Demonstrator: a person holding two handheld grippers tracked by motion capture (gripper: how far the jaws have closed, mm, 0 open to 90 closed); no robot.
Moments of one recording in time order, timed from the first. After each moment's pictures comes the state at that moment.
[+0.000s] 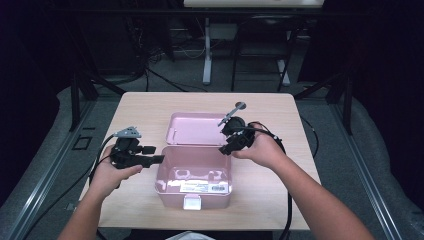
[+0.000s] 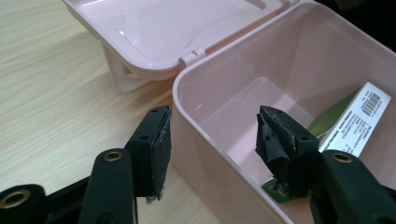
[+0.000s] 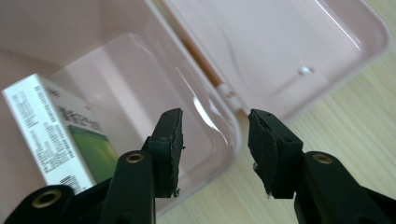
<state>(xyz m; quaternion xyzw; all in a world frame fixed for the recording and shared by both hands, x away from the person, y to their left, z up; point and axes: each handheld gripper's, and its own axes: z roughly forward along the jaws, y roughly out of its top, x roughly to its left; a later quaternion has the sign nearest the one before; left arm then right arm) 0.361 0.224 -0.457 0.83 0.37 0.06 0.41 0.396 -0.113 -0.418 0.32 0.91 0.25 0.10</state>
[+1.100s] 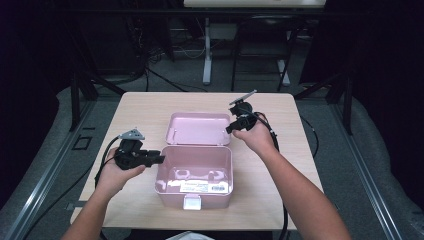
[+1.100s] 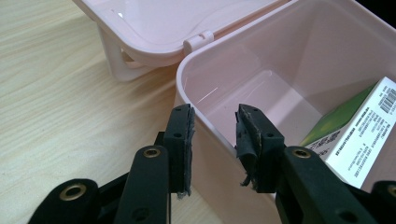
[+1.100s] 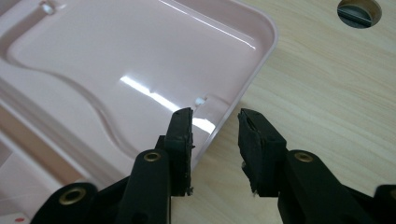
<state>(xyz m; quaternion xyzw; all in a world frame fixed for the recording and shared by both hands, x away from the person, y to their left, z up) 0.364 0.221 -0.469 0.83 0.38 0.06 0.40 0.465 -0.131 -0.447 0.50 0.82 0.28 0.10</state>
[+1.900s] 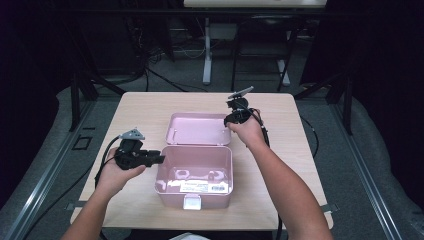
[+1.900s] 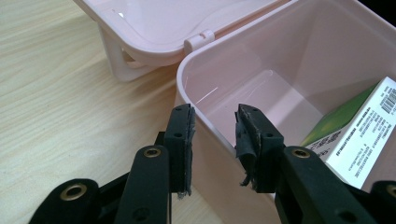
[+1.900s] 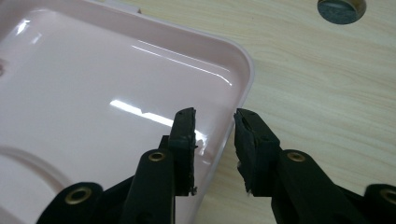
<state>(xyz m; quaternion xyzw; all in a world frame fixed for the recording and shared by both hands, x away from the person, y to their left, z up) 0.364 0.220 -0.468 0.83 0.38 0.06 0.40 0.499 -0.120 -0.462 0.57 0.77 0.27 0.11</state>
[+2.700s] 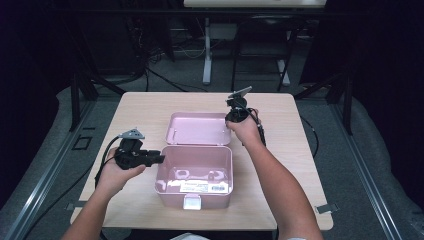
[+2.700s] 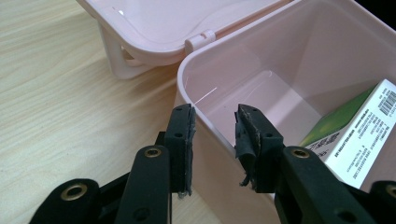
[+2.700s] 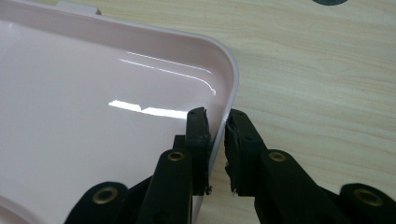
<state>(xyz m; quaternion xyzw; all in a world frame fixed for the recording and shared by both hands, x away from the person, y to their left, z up) 0.365 0.220 -0.468 0.83 0.39 0.05 0.40 0.514 -0.116 -0.473 0.61 0.74 0.25 0.10</state>
